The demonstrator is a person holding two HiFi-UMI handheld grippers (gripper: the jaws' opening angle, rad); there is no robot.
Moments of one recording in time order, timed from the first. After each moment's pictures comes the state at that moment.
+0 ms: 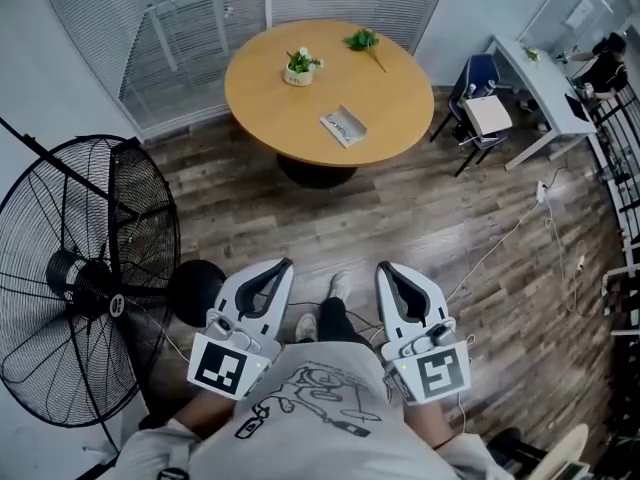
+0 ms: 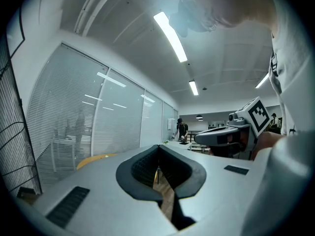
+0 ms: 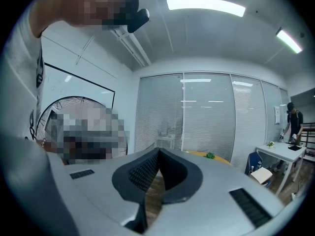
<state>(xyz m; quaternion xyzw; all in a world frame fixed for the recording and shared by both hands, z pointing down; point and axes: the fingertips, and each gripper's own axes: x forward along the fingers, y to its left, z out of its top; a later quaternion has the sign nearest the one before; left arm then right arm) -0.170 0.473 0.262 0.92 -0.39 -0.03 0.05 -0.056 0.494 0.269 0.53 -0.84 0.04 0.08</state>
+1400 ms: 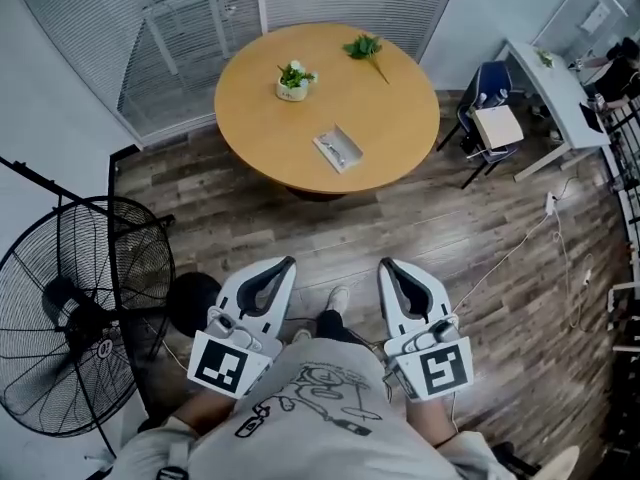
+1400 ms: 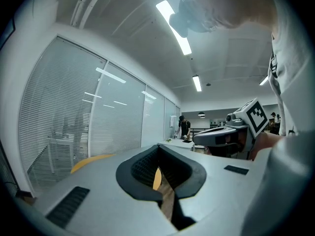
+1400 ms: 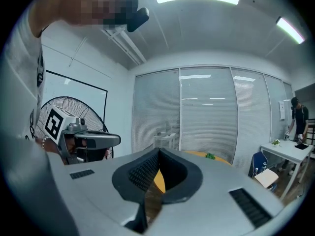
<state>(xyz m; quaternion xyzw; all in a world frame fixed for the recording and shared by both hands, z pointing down) -0.085 0.344 0.269 0.92 -0.39 -0.02 0.05 0.029 0.360 0.282 0.52 -0.85 0.05 0.08</state>
